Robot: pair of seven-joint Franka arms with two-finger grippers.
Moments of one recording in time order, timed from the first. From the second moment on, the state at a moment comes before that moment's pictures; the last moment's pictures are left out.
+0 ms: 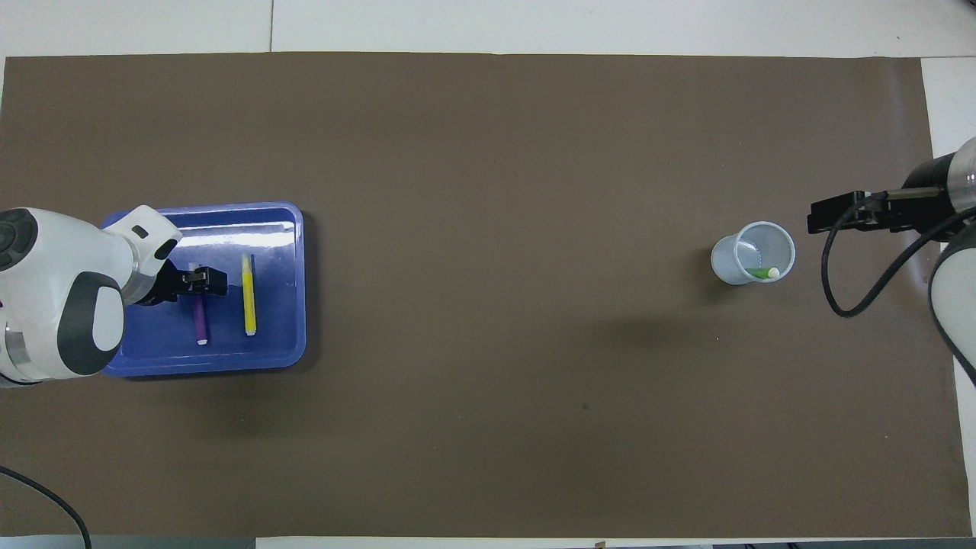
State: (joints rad) left arm 0.26 0.15 -0.24 -2.24 0.01 2.33 -0.04; right arm -0.04 -0.01 0.03 -1.71 0.02 1.73 0.00
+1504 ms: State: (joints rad) left arm 0.28 0.15 -0.24 -2.15 0.02 2.19 -0.03; right arm 0.03 0.01 0.04 -1.66 0.02 1.64 0.09
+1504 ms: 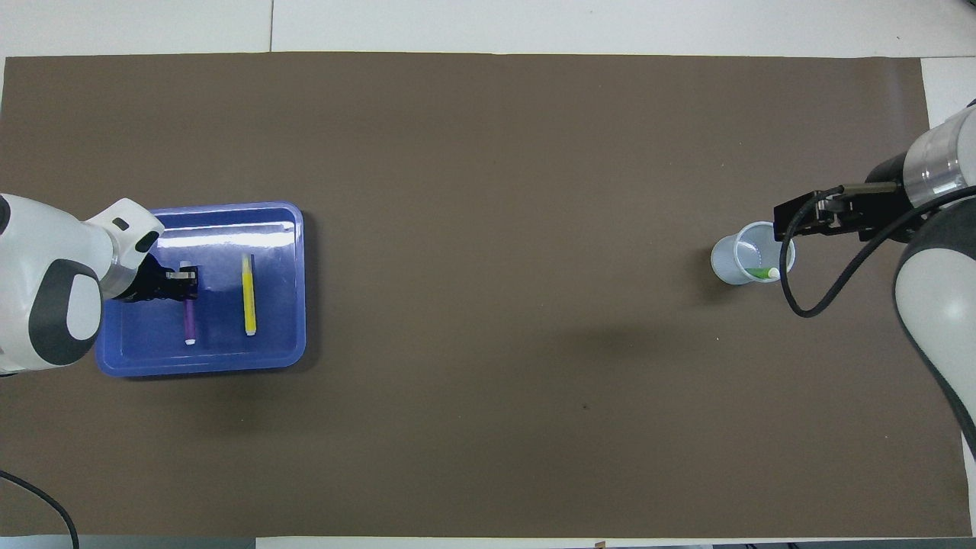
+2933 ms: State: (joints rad) left arm 0.18 0.12 -0.39 -1.74 -0.57 1.69 -1.05; right arm 0.04 0.01 0.08 -1.65 0.14 1.67 0.11
